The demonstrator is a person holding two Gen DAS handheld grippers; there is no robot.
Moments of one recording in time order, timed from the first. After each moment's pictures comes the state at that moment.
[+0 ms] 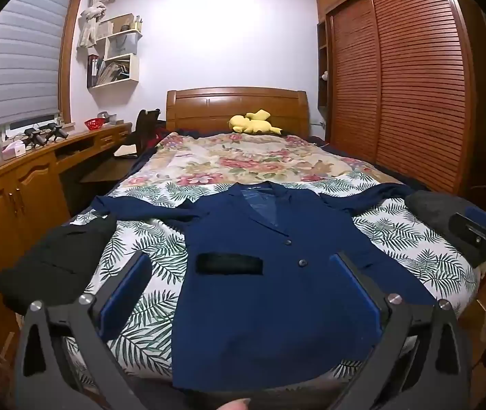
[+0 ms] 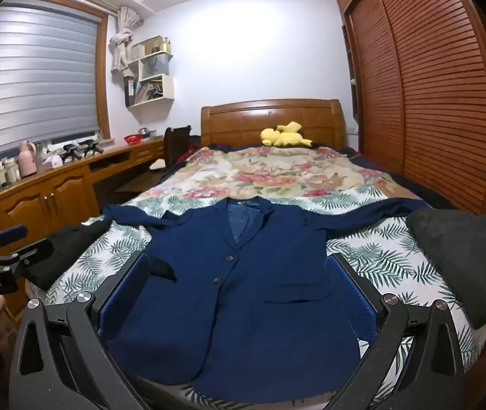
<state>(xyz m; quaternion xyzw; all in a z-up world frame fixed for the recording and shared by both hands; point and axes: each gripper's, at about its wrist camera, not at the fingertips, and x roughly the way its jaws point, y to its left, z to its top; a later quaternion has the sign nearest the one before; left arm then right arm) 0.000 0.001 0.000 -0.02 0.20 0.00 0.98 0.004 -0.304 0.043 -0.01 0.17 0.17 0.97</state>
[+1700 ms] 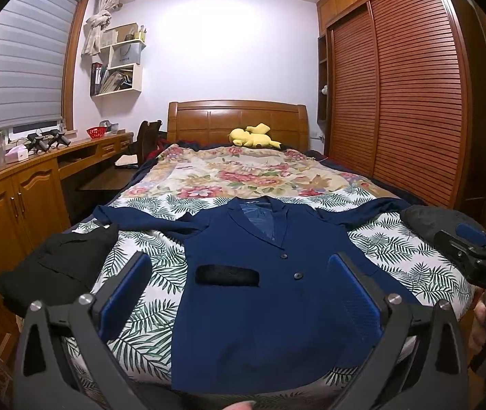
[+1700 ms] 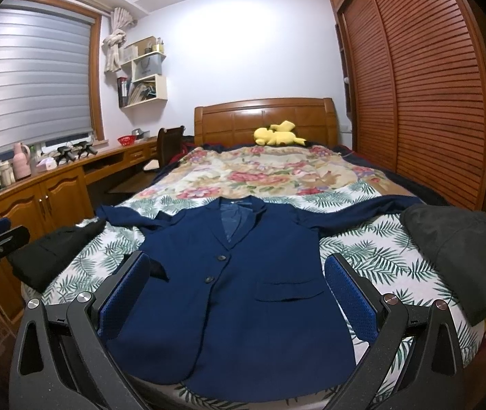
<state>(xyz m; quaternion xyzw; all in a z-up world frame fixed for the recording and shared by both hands) -0.014 -0.003 0.017 -0.02 0.17 0.00 0.98 0.006 -0.309 0.041 -0.01 0.18 0.16 0.97</state>
